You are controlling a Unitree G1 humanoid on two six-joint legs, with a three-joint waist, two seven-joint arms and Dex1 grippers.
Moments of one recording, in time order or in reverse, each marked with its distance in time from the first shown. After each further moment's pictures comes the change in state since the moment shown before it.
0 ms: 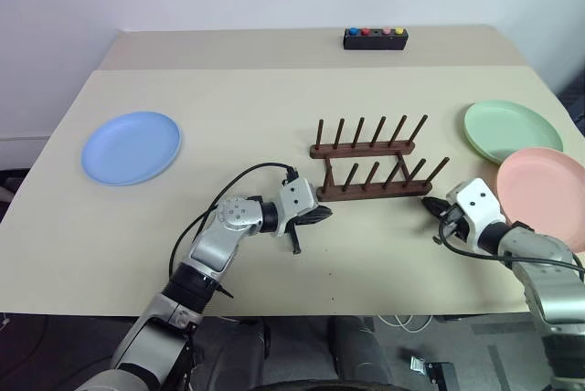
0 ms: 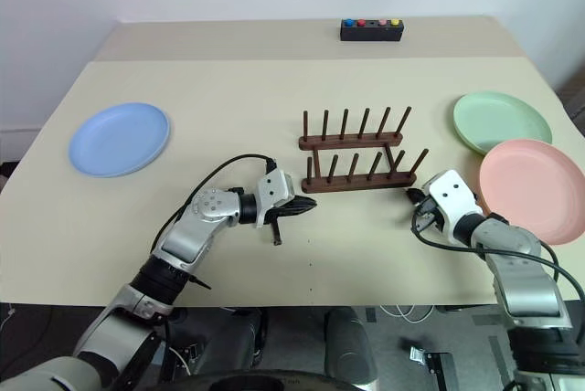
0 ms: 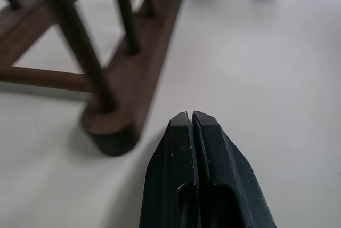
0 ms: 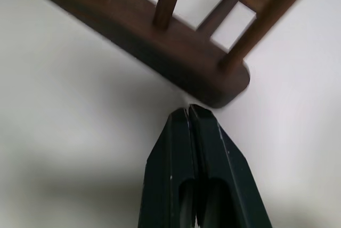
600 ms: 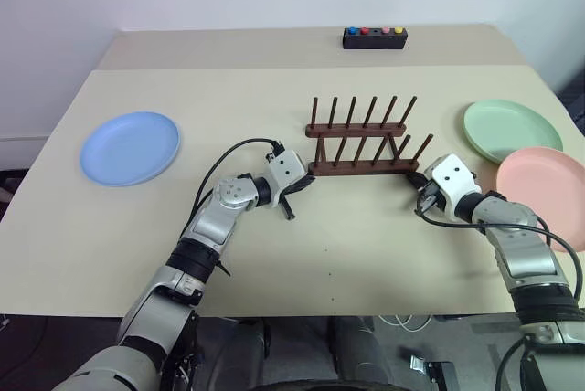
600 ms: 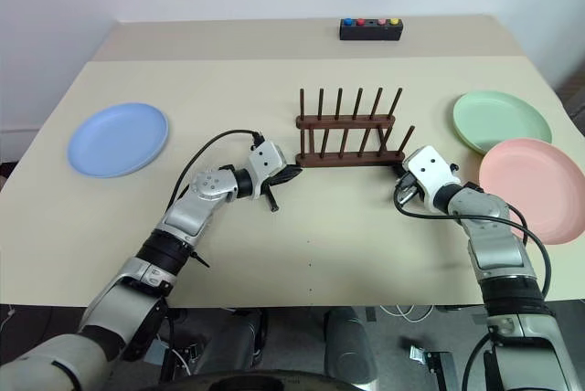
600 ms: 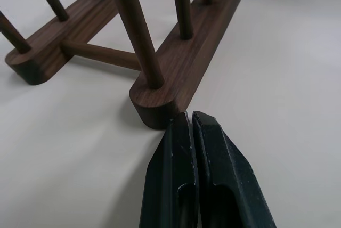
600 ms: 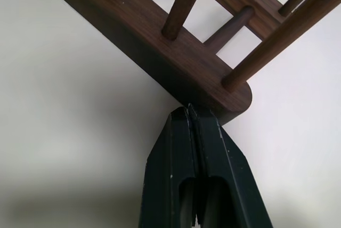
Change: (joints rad) left arm -0.148 -0.006 0.050 0.257 0.025 -0.121 0.153; right arm -0.246 0.032 0.112 0.289 -0.087 -0.174 -0.024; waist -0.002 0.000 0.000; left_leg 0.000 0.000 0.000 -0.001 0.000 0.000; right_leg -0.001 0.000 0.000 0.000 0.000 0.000
